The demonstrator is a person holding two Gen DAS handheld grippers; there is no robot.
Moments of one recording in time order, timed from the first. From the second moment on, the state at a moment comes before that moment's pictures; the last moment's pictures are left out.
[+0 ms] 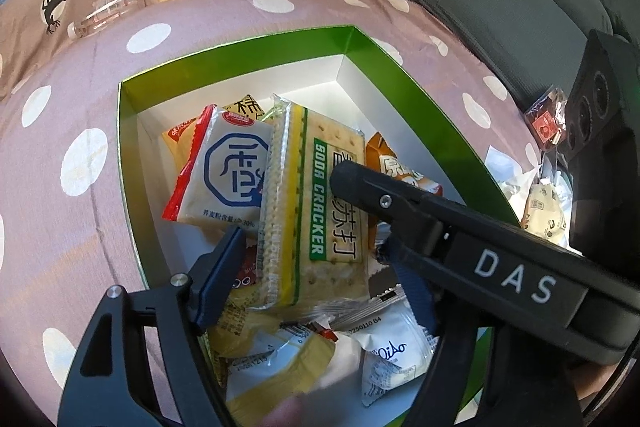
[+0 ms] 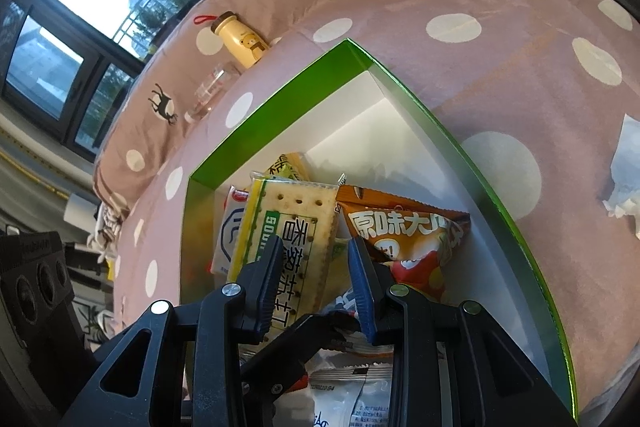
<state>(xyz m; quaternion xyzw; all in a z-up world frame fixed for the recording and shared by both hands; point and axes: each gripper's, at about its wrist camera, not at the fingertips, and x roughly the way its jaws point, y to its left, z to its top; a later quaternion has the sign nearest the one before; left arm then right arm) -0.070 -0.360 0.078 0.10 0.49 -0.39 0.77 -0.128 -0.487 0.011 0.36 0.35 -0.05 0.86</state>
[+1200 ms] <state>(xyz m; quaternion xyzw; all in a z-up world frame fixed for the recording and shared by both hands) -0.092 -0.282 0.175 0.08 0.39 -0.34 0.85 -0.164 -0.423 0.112 0.28 0.27 -0.11 0.91</state>
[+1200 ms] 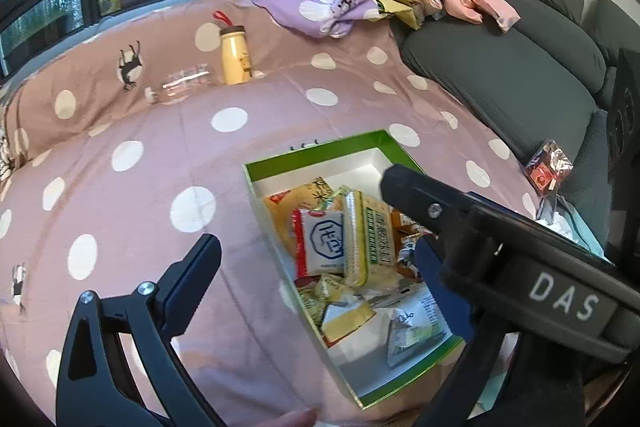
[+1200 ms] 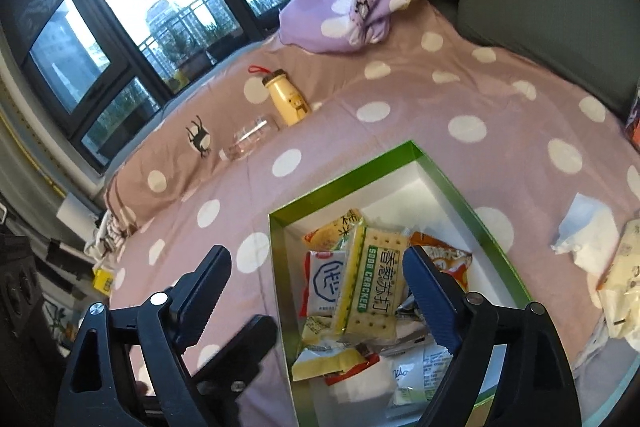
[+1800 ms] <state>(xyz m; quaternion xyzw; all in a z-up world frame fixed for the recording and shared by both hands) -0.095 -0.261 0.178 0.06 0.40 -0.34 0.85 -0.176 -0.420 0.109 0.29 0.27 -0.13 0.91</state>
